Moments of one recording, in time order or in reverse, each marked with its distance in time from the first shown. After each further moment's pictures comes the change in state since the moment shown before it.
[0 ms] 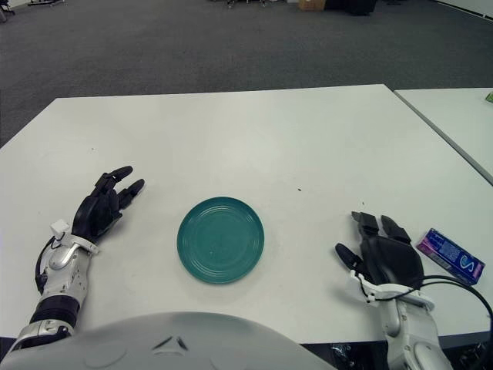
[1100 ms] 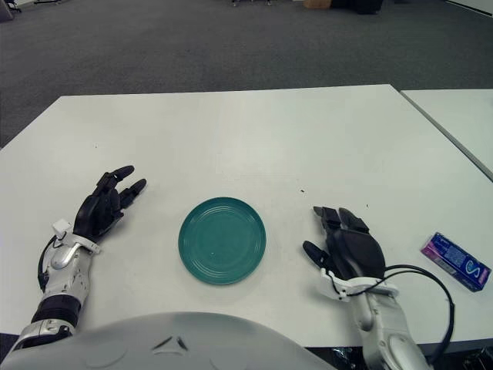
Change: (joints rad) left arm -0.002 -0.004 -0.003 -0.002 0.001 -0.002 0.000; right arm 0.032 -0.002 0.013 -0.100 -0.020 -0.045 0.068
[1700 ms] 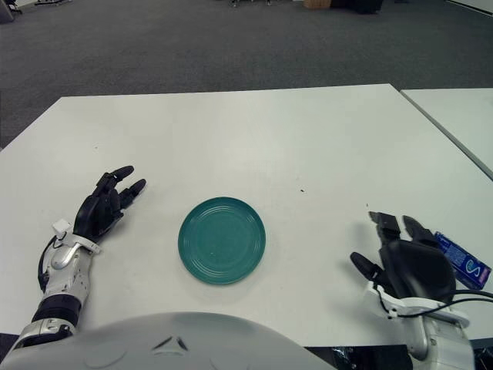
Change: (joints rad) left arm -0.009 0.000 0.001 0.020 0.000 -0.007 0.000; right arm 0.216 0.007 -0.279 -0.206 -0.073 0.087 0.030
